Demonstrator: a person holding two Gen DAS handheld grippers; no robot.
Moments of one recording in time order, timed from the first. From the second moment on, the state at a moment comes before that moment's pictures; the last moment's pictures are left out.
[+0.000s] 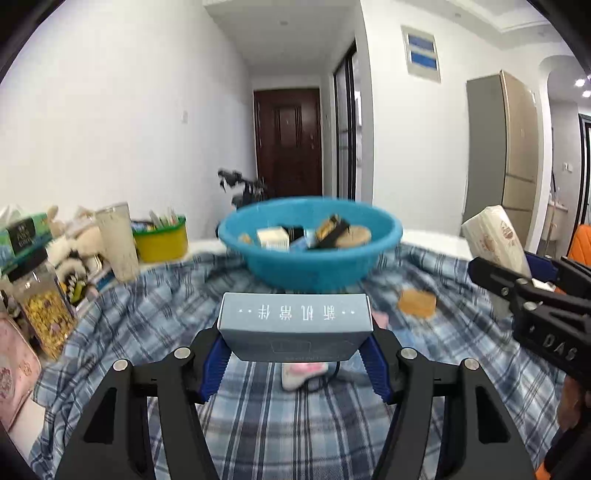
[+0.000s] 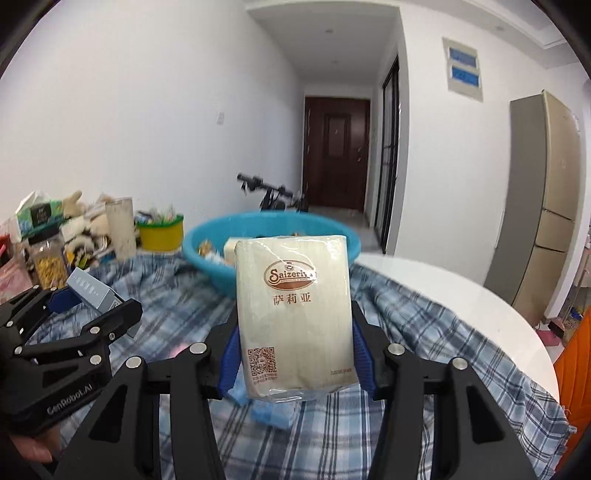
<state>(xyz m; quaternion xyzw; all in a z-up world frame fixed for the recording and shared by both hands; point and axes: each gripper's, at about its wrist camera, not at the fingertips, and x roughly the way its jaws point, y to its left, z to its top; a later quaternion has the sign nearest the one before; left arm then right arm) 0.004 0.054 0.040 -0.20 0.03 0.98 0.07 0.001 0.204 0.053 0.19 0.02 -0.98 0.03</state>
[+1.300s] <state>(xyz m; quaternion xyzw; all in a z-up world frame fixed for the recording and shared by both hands) 0.016 0.046 0.151 -0.05 0.01 1.00 0.04 0.005 0.183 0.133 0.07 0.02 -1.00 0.03</state>
